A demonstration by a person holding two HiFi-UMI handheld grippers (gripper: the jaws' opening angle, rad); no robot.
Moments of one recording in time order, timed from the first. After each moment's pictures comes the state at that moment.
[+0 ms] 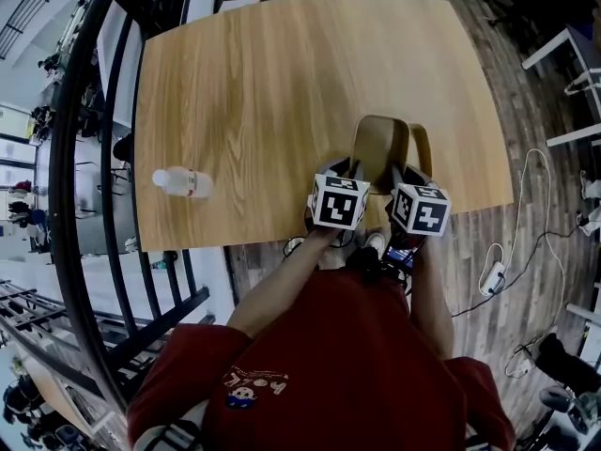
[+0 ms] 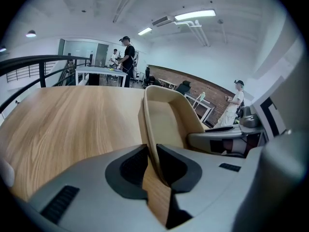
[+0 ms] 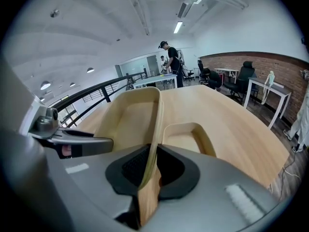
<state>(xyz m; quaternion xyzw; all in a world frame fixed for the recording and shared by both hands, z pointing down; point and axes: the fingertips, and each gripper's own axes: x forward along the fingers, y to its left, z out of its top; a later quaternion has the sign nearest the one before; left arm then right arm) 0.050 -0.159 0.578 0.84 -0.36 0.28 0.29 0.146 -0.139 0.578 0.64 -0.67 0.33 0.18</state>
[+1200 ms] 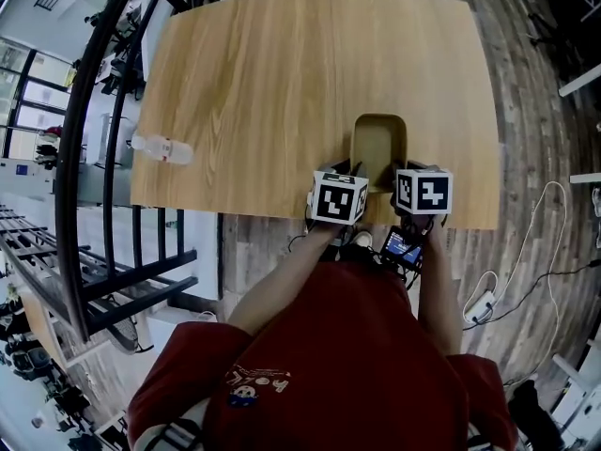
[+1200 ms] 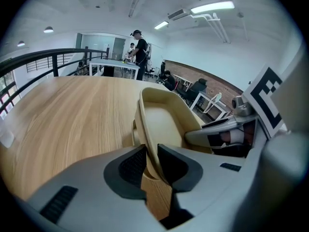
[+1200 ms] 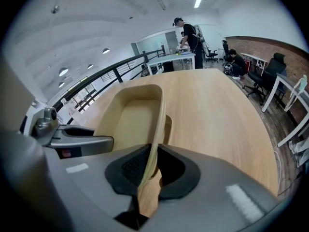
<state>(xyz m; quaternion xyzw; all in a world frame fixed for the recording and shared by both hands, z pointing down) 0.147 -0.131 0.597 0.77 -0.44 0.30 0.34 0.247 -0.135 0.602 0.51 -0.71 0.39 0.29</state>
